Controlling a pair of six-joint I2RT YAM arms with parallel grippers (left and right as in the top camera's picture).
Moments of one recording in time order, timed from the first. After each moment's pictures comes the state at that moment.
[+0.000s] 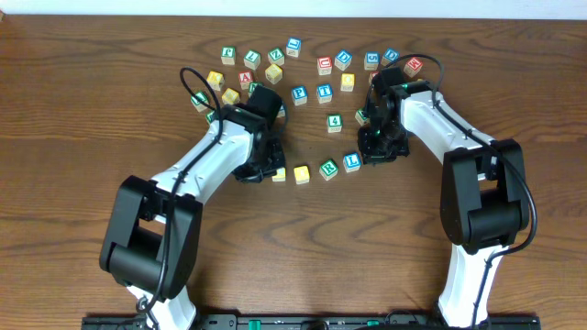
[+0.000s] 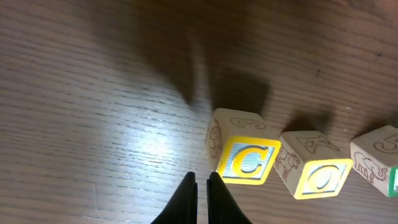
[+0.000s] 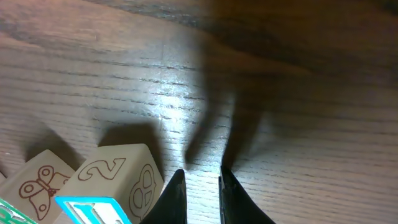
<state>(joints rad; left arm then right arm) -0.41 1.87 1.28 -0.87 0.13 -0.67 0.24 2.12 1.50 -0.97 -0.20 0.16</state>
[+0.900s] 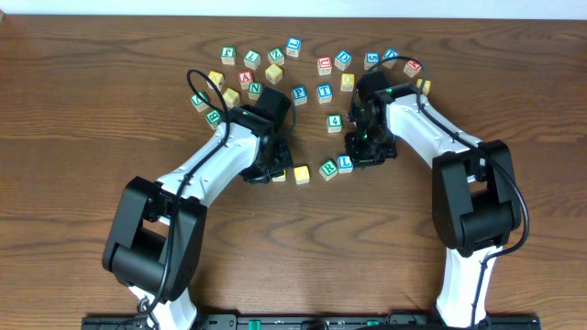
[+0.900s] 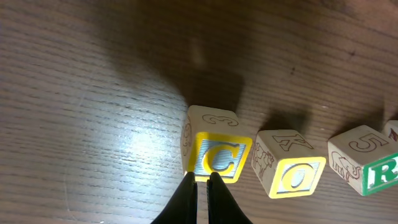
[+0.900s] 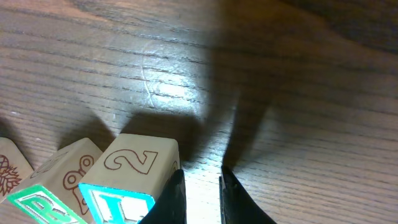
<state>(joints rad) -0.44 1.87 1.28 -0.83 0.14 -0.73 0.31 2.12 1.50 -0.97 -0.21 0.16</state>
